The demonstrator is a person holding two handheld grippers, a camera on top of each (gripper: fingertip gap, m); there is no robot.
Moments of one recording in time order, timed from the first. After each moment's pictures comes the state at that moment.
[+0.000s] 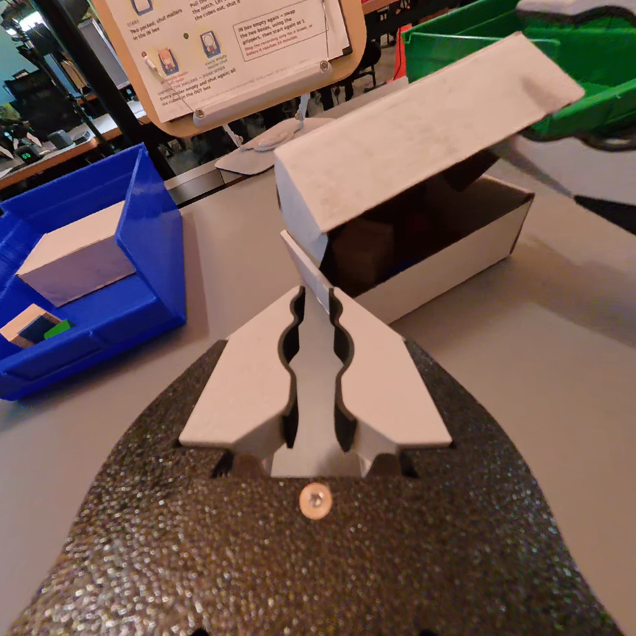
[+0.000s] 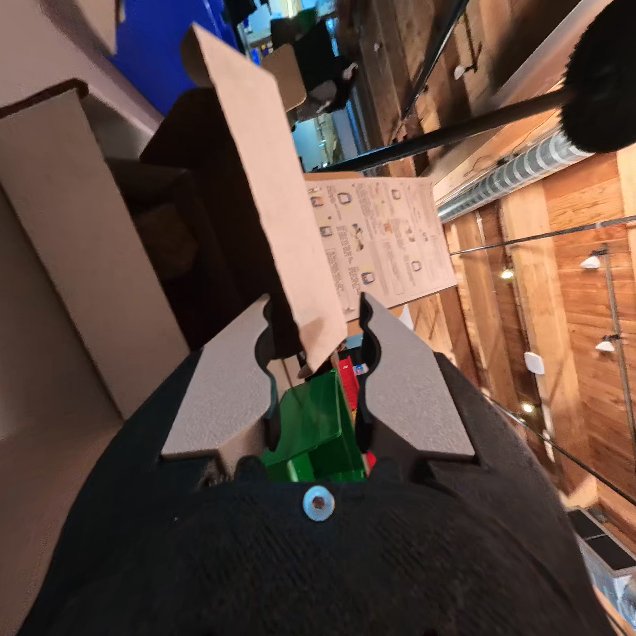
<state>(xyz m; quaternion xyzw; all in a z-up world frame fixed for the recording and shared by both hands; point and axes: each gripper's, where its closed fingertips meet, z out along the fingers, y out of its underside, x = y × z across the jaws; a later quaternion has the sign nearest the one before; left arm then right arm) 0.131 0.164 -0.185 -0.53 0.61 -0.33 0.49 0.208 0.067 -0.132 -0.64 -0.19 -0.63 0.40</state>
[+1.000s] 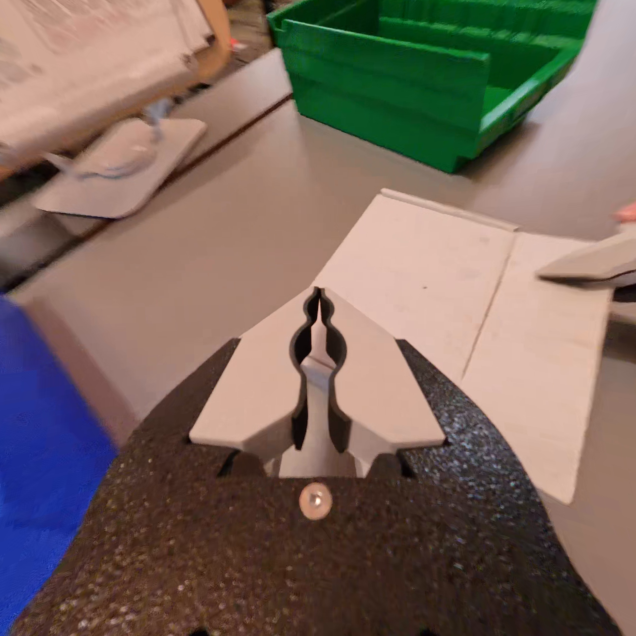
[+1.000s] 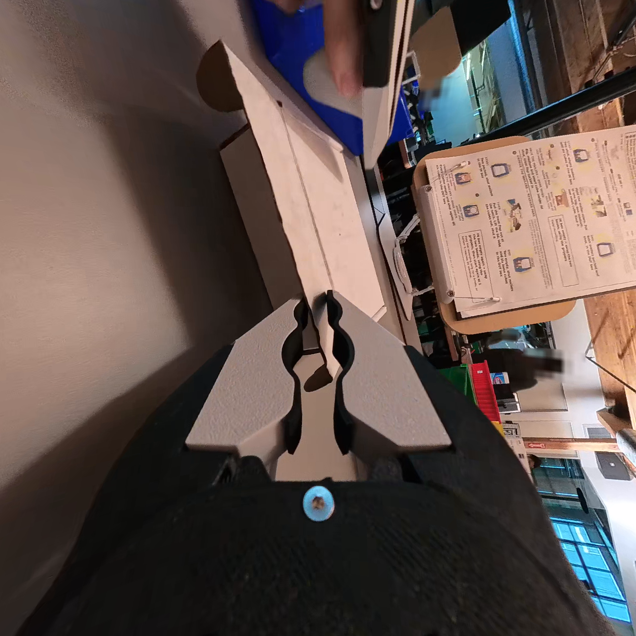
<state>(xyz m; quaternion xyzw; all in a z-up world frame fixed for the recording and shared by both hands) 0.226 0.171 -0.182 -0.43 0.74 -0.41 0.32 0.175 0.056 -0.204 -0.78 -0.20 -0.44 0.39</state>
